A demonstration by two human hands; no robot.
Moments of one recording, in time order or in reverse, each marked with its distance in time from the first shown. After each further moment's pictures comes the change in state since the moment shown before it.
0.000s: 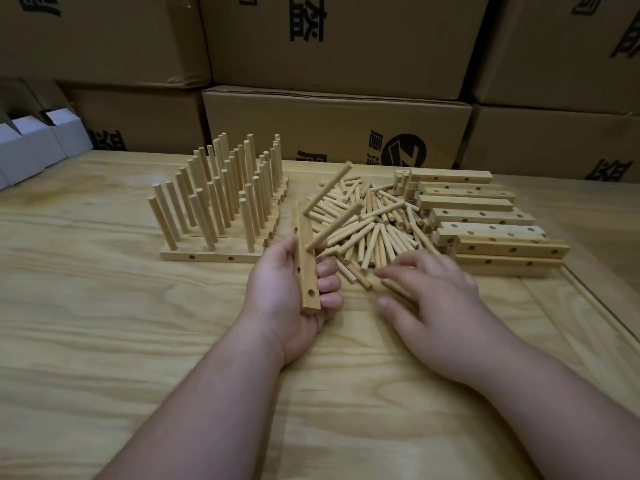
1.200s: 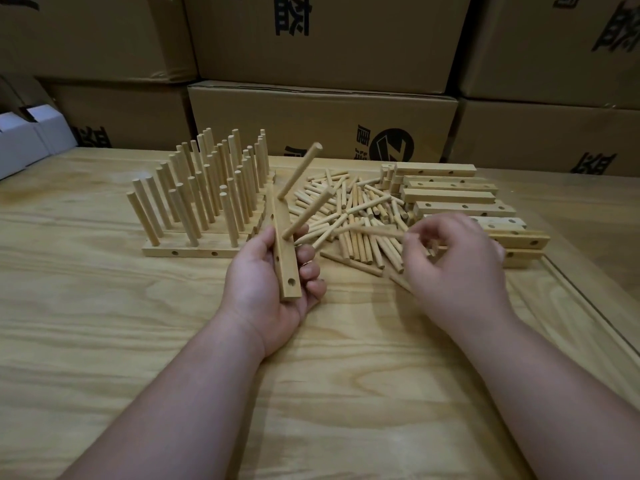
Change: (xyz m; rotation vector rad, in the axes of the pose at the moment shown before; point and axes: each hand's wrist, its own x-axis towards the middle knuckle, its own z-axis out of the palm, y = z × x) left_hand 0.006 -0.002 -0.003 -0.010 0.019 0.053; right_hand 0.017 0.017 -0.007 0.241 0.525 0.177
